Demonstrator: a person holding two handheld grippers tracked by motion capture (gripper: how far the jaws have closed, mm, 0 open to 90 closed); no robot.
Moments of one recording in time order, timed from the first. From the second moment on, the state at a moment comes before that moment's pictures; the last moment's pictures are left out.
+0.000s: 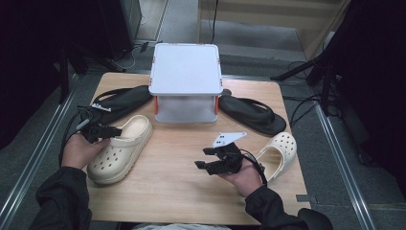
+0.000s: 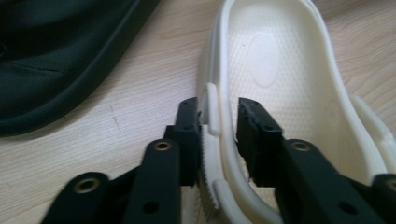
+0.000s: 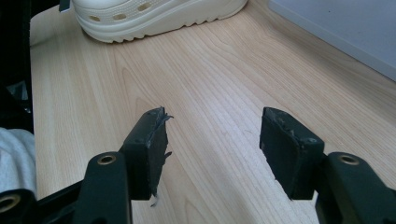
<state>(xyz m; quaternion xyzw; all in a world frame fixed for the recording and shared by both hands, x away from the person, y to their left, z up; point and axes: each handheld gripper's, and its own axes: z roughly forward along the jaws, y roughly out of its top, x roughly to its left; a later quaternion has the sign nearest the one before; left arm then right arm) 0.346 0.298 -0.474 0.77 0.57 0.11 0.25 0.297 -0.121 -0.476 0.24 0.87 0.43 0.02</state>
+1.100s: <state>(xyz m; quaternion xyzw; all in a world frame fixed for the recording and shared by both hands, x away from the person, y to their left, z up) 0.343 0.280 -0.436 0.79 0.53 0.06 0.30 0.294 -0.127 -0.473 0.25 0.87 0.43 0.03</state>
